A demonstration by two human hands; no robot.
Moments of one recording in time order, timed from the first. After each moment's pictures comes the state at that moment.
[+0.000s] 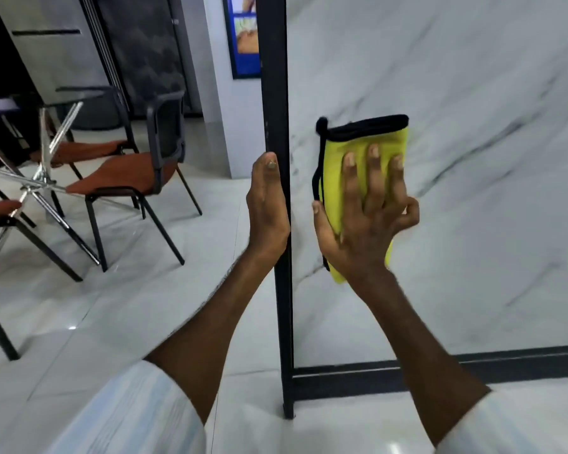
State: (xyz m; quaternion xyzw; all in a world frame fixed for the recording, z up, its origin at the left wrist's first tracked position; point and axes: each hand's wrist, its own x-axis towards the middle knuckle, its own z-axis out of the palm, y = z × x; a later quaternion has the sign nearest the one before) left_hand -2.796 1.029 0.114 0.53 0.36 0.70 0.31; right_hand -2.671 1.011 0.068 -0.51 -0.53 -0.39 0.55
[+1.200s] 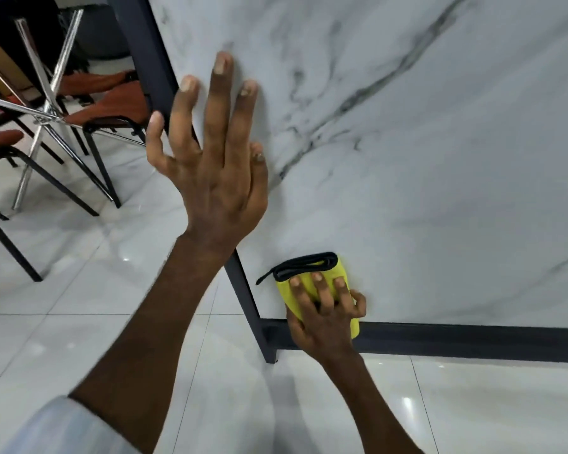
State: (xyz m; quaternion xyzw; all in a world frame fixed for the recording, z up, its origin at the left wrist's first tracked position) left_hand -2.769 1.033 0.007 0.59 0.45 0.47 -0.47; right_hand -2.626 0.982 -0.226 -0.49 -0.68 -0.28 0.46
